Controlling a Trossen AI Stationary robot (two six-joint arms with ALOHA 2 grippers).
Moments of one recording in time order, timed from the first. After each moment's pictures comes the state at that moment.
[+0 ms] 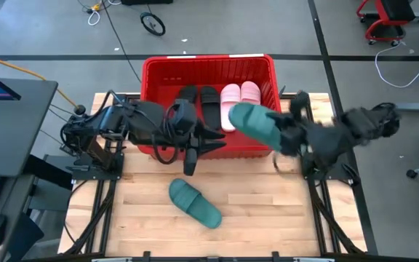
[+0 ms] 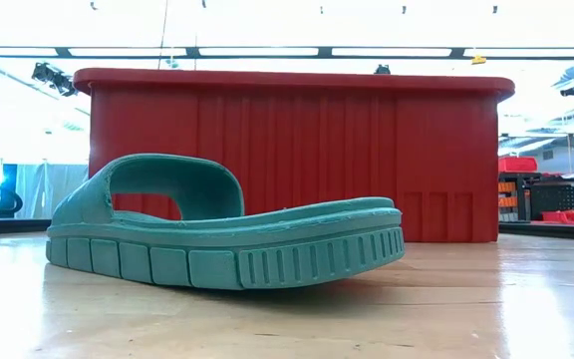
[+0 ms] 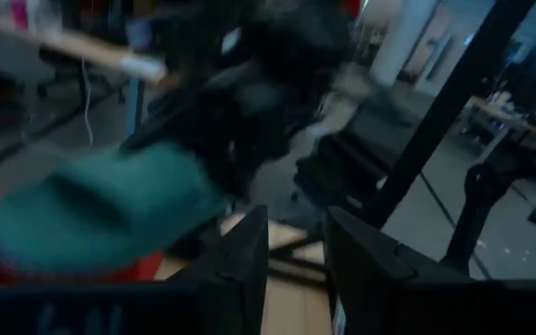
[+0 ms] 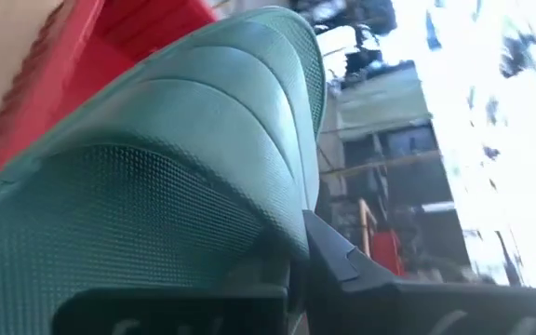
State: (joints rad) left arm -0.24 1.73 2.33 -0.73 -0.26 -0.38; right arm 0.42 1.21 1.66 -1.06 0.94 -0.64
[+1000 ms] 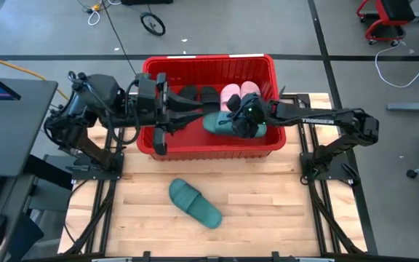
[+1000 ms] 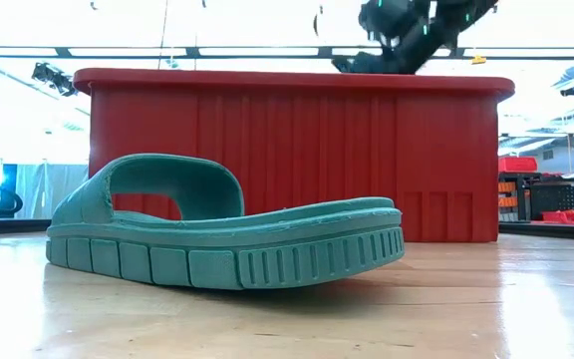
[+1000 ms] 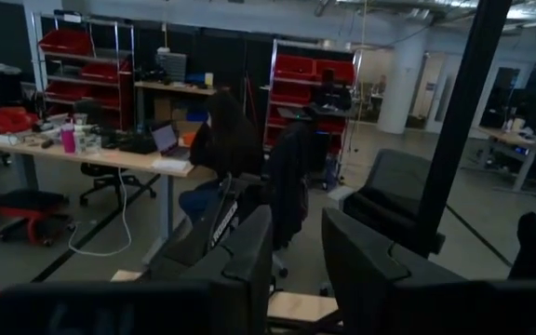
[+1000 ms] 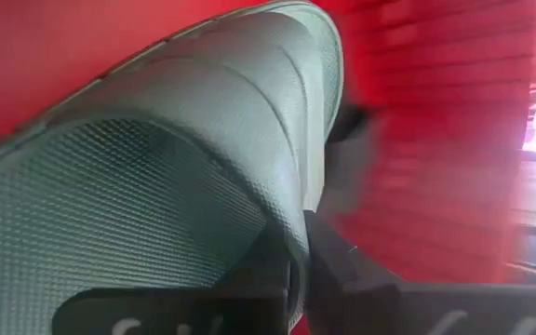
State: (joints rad) left arm -0.21 1.60 2.33 -0.64 -0.29 -0.12; right arm -0.35 1.46 1.03 -0.27 0.11 -1.35
